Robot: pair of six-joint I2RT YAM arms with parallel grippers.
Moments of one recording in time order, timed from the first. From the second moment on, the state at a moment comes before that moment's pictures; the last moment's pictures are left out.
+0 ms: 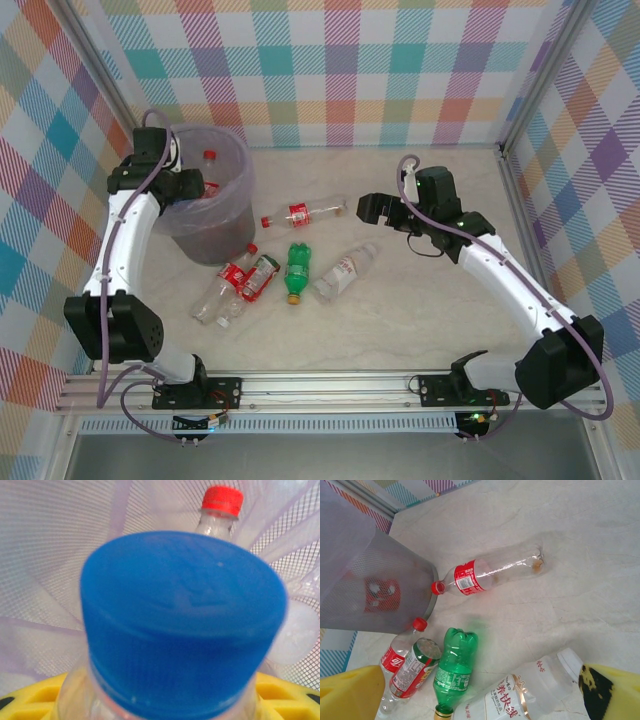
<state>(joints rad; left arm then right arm) 0.06 1.53 1.57 -0.91 -0.05 -0.10 0.42 1.28 1.13 -0.47 -0.29 0.53</state>
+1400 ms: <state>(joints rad) -0.18 1.28 1.68 -0.89 0.09 -0.05 0.44 1.32 0.79 -0.32 -0.27 0.81</state>
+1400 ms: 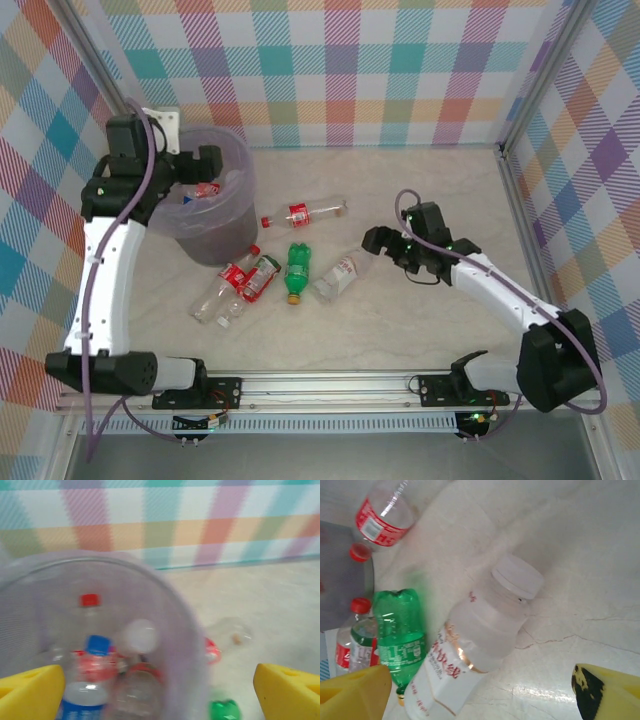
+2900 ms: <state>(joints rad) -0.78 1.49 1.06 -0.28 0.37 -0.49 0.51 1.21 0.81 -0.18 -0.26 0.80</state>
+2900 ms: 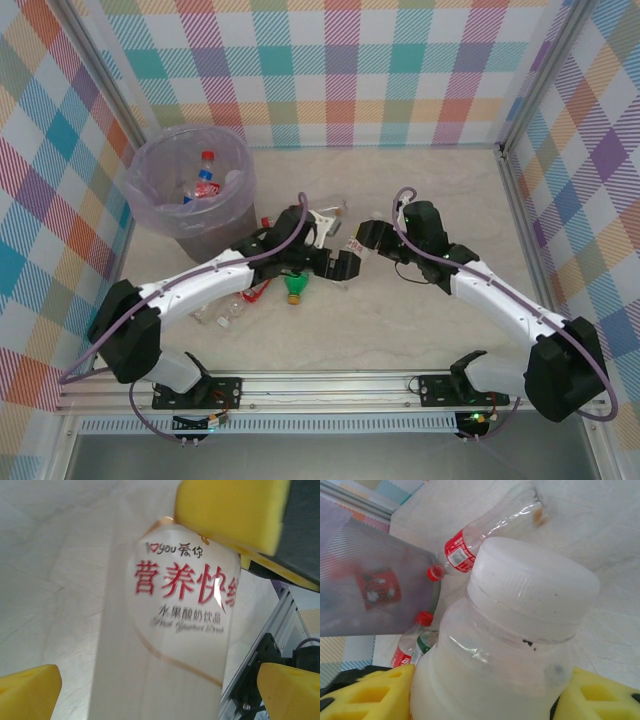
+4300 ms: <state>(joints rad) -0.75 1.53 1.25 -0.38 0.27 -0.40 0.51 0.95 1.03 -0.48 0.20 0.68</state>
